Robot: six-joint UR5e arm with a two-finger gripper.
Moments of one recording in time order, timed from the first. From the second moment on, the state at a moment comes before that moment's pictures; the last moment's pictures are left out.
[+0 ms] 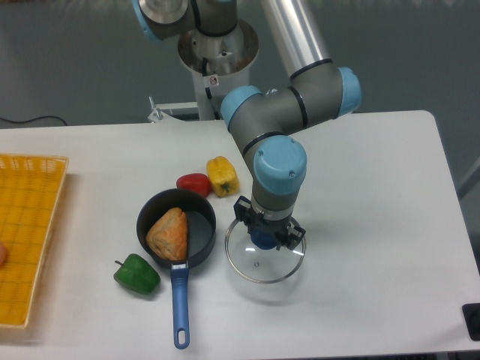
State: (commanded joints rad) arm 2.46 -2.02 -1.53 -1.16 1.52 0.95
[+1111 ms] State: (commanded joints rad) arm 2.43 -1.97 -1.54 -1.21 1.51 0.94
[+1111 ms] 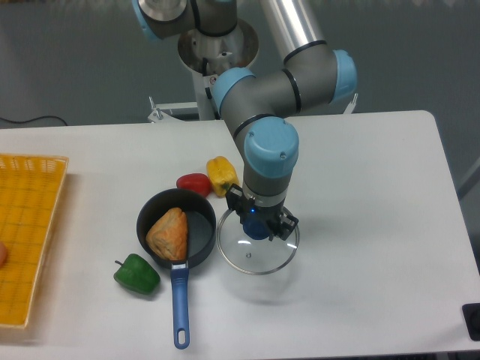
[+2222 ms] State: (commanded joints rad) arm 2.29 -1.92 -1.55 -1.28 1.52 0.84
